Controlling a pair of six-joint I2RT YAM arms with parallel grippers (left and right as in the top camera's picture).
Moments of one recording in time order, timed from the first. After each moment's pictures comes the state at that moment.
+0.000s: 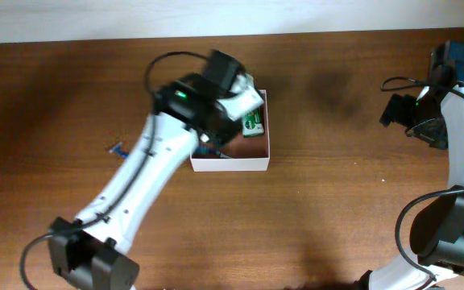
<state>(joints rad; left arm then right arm) -0.58 1.79 1.76 -1.09 -0.09 0.51 -0.30 1.84 1.69 -1.28 0.08 0.26</state>
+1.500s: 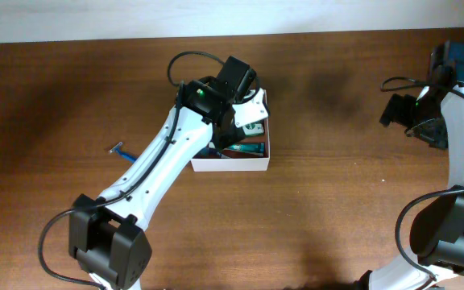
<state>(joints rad) -0.57 1.89 1.76 -1.10 -0.11 0.56 -0.30 1.84 1.69 -1.28 0.07 0.26</state>
